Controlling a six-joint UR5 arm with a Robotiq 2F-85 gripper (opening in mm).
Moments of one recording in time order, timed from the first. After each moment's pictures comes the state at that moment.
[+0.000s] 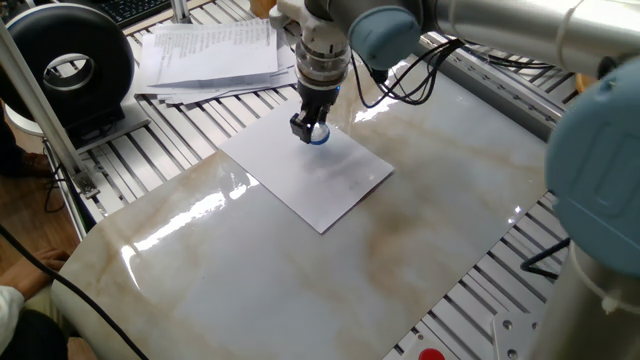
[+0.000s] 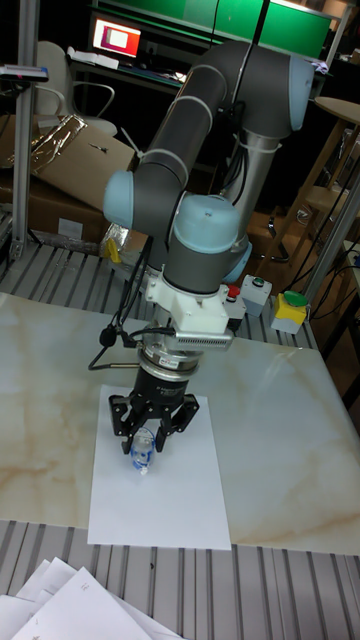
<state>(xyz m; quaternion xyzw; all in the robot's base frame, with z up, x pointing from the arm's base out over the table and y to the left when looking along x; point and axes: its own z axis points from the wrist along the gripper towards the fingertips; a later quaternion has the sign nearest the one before) 0.611 -0.005 0.030 -0.14 0.99 -0.01 0.06</state>
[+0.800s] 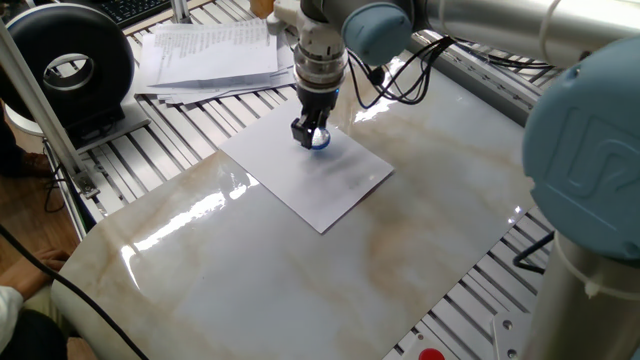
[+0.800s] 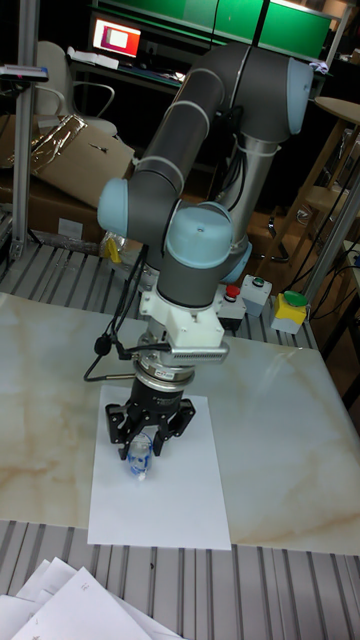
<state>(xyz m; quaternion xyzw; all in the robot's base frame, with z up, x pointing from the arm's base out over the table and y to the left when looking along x) 0.613 -0.005 0.015 -0.17 0.99 0.00 0.05</state>
